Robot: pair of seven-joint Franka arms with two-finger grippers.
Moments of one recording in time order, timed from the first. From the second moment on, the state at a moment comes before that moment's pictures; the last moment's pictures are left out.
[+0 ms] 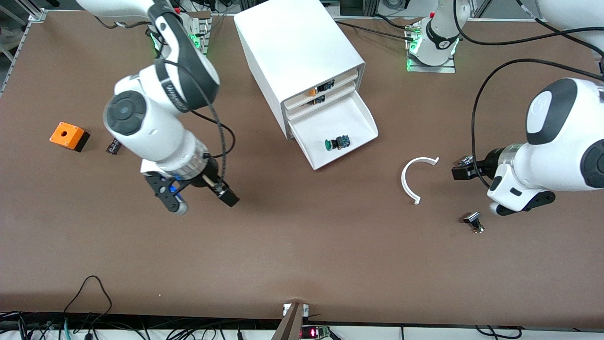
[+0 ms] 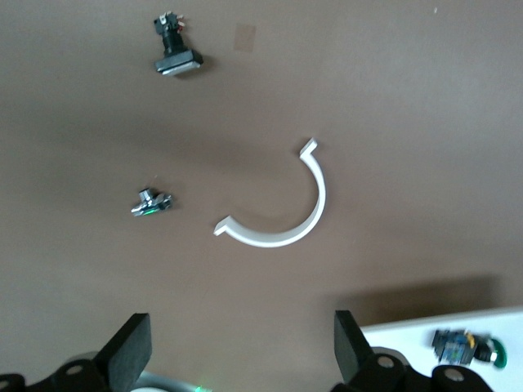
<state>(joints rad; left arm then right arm) 0.05 0.53 -0.25 -1.21 0.06 1.44 -0.50 0.37 0.52 0.04 -1.27 0.11 1.92 1.07</state>
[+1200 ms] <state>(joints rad) -0.24 0.54 -0.29 -1.74 0.06 2.12 -0.96 0.01 0.10 0.14 -1.60 -0.03 1.72 0.27</state>
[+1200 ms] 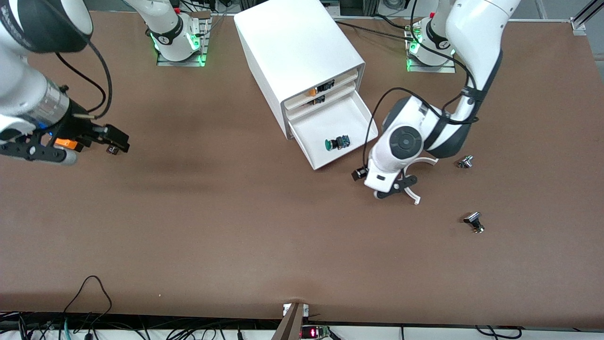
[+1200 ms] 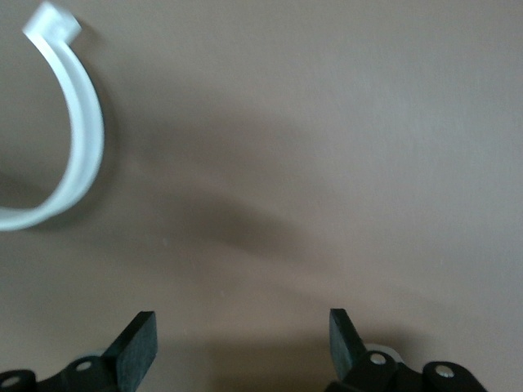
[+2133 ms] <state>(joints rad) -0.25 0.52 -0.37 -1.94 0.06 2.37 -1.05 -0.02 -0.07 0.13 -1.74 -0.01 1.68 0.20</state>
